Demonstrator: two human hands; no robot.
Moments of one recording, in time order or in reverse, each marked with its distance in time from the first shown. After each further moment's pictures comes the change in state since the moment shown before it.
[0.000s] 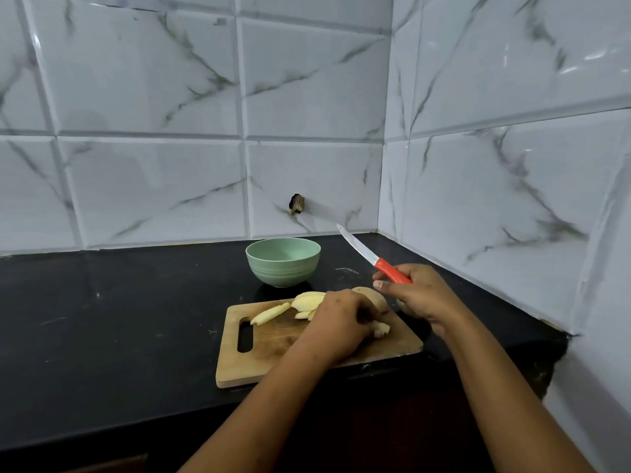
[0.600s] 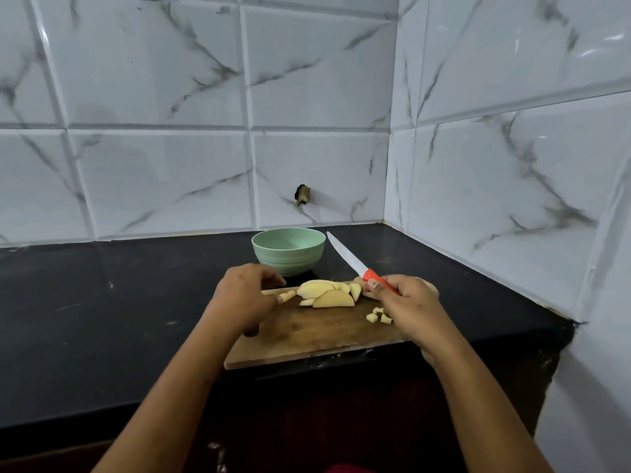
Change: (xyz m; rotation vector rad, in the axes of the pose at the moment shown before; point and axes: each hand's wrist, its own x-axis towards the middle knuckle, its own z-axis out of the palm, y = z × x) left_hand -0.037 -0.054 -0.087 0.250 0.178 -0.344; right_hand -0.047 -0.005 0.029 -0.043 0.056 -0.016
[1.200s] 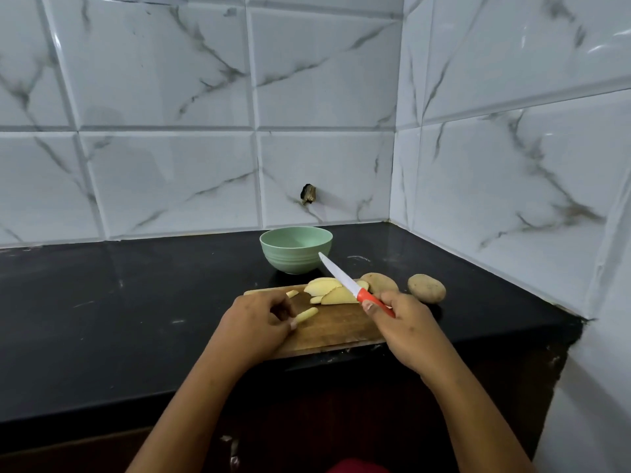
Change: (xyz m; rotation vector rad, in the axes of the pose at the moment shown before) left_hand -0.040 -0.004 0.003 -0.007 -0.125 0.071; right_hand -0.033 -0.008 0.016 -0.206 -0.076 -0.094
